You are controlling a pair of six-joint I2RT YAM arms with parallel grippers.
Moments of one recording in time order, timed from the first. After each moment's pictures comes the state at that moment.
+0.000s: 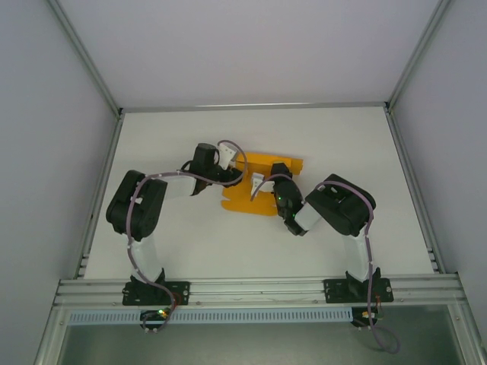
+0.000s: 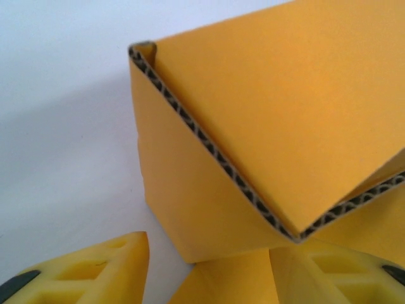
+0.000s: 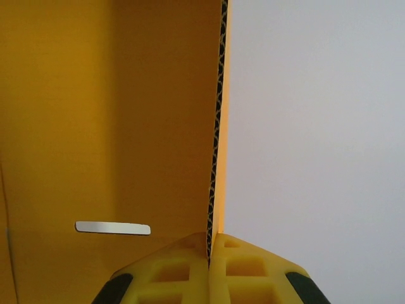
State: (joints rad) left arm -0.48 1.88 0.97 0.23 0.37 0.03; right arm 0.67 2.04 0.65 1.33 0.64 -1.52
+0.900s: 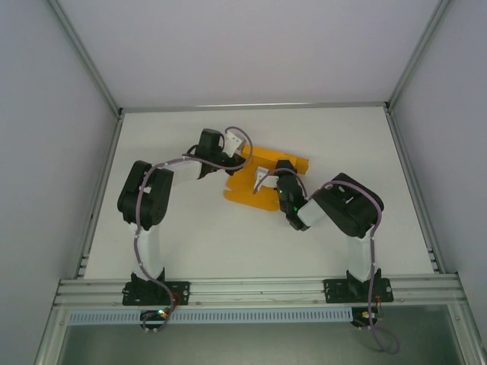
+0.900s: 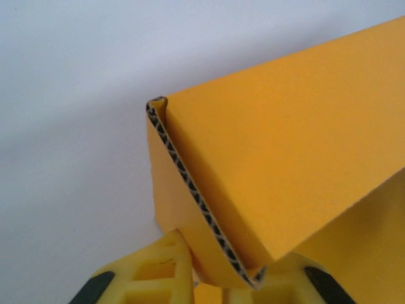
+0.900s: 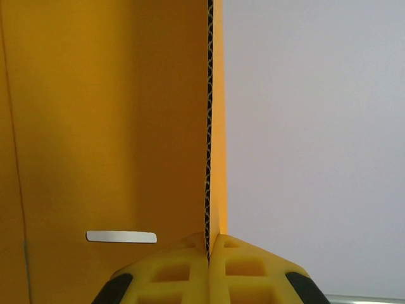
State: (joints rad) left arm -0.47 2.02 1.24 0.06 0.47 0.11; right arm 0.63 1.98 0.67 1.18 0.65 -1.41
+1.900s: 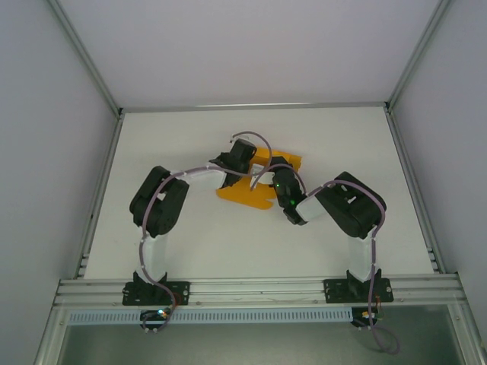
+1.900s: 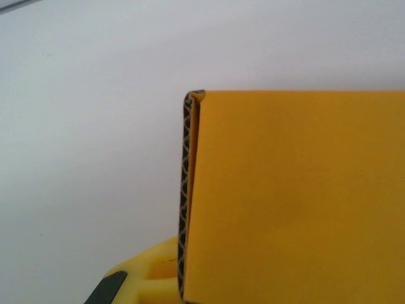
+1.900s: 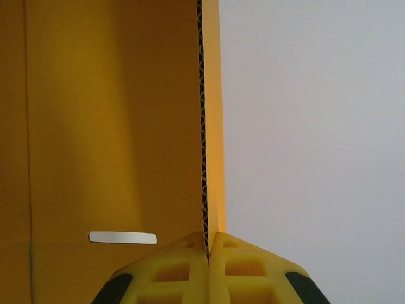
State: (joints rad) left arm -0.70 2.02 1.30 -0.10 -0.51 -0.26; right arm 0.61 1.97 0.73 1.07 0.54 -1.35
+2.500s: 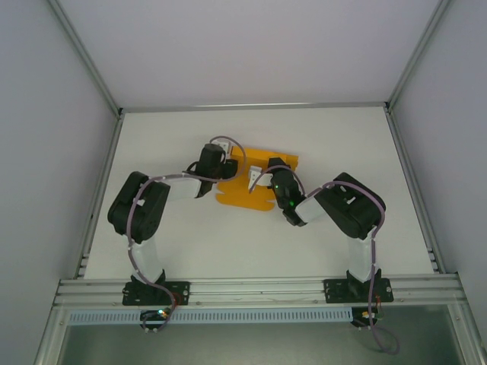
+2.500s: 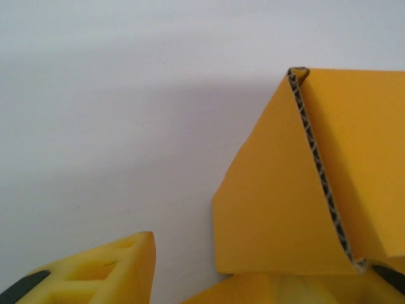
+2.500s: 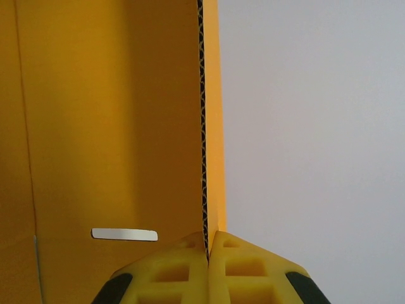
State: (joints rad) left arm -0.53 1.87 0.98 0.27 -0.06 -0.24; right arm 0.62 1.97 0.73 1.07 0.52 -1.35
